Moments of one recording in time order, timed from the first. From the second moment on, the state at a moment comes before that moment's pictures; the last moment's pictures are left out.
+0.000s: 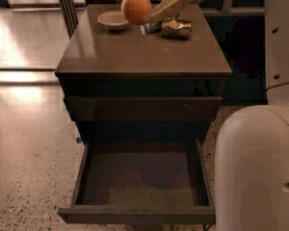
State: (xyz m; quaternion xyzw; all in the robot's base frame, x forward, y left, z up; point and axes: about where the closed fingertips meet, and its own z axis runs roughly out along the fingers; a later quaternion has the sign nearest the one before) arm 0.648 -0.019 1.055 -0.72 0.36 0.27 0.52
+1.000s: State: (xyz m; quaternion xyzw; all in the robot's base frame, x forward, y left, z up) arm 0.647 -0.021 1.048 -0.69 0.38 0.31 0.53
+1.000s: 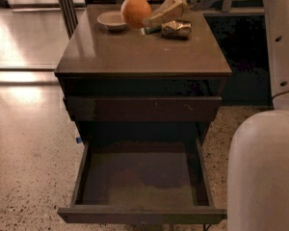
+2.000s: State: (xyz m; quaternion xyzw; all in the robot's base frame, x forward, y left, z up) arm 0.574 -0.081 1.025 -0.59 0.41 0.38 0.58
